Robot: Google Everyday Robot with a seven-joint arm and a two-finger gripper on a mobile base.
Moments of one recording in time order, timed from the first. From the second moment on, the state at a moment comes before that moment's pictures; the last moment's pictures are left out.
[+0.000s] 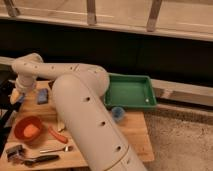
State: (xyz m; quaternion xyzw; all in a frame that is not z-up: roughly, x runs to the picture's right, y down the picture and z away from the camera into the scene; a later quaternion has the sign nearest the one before) arm -0.436 0.035 0.830 -0.40 -0.05 0.45 0.80
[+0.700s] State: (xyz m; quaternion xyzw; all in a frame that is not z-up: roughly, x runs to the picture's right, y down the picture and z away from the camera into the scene) arm -0.407 0.020 0.855 -0.31 -0.07 0.54 0.78
